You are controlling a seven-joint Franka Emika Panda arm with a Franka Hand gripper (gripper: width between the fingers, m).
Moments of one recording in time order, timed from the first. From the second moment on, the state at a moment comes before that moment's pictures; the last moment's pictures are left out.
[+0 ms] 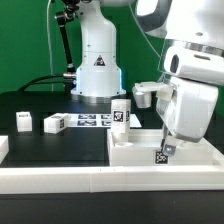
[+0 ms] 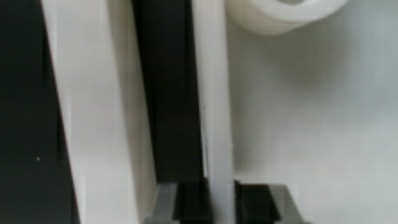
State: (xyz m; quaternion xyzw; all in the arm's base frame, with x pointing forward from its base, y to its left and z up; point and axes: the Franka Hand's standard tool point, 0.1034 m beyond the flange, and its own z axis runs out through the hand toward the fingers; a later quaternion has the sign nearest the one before) arm 0.624 0.065 0.038 0.74 0.66 -0.05 0.09
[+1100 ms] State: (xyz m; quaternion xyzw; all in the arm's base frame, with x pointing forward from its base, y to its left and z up) arm 0.571 -0.033 0.108 0.78 0.62 -0.04 0.09
